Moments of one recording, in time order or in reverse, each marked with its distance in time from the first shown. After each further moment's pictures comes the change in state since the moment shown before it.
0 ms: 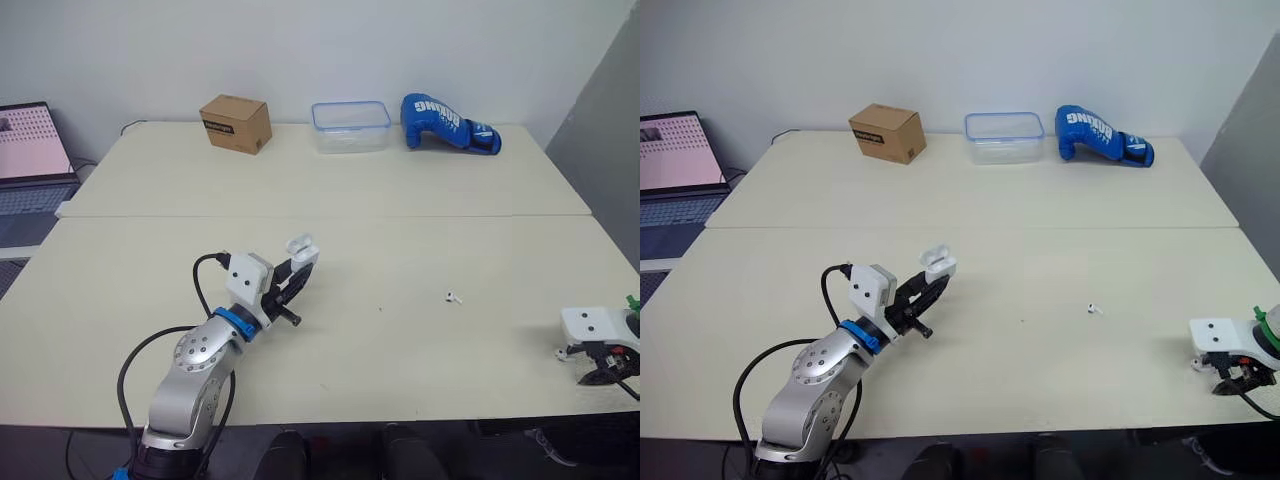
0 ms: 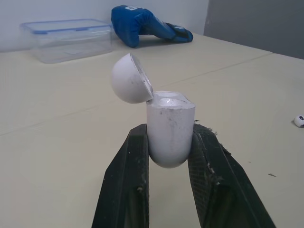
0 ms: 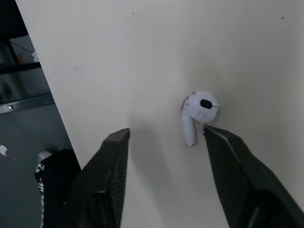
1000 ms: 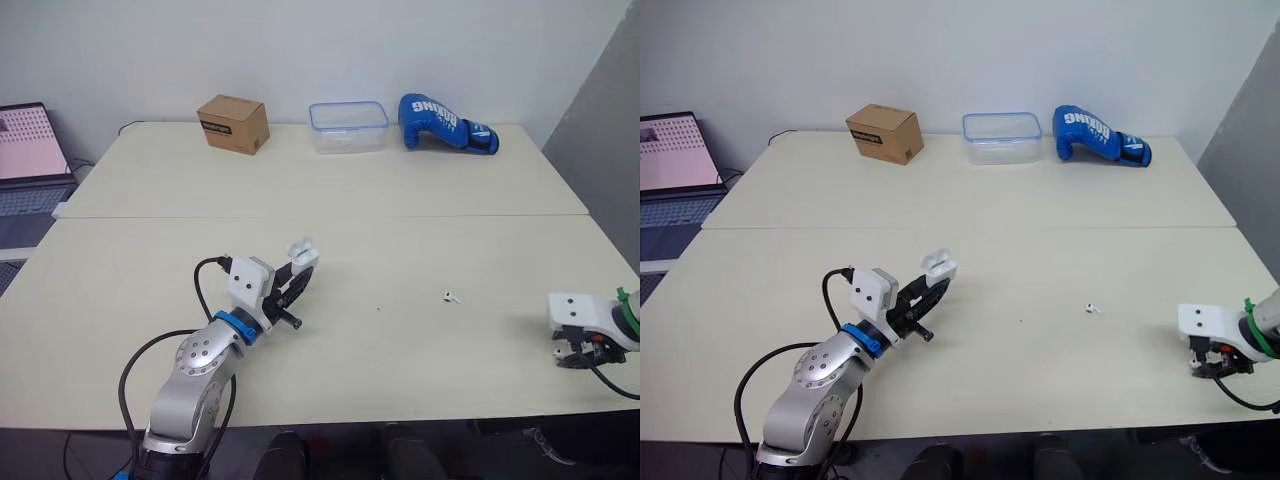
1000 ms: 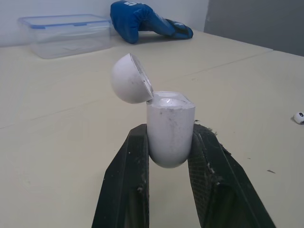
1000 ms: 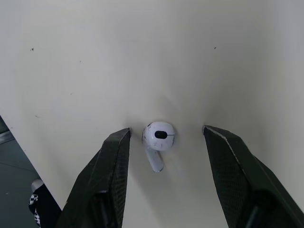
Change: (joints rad) left arm 0.016 -0.005 -0.006 -0.001 0.010 -0.003 0.015; right arm 0.021 0.071 -0.075 -0.077 -0.031 0.162 -0.088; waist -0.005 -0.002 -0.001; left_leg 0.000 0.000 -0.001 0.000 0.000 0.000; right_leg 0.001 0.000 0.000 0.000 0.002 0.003
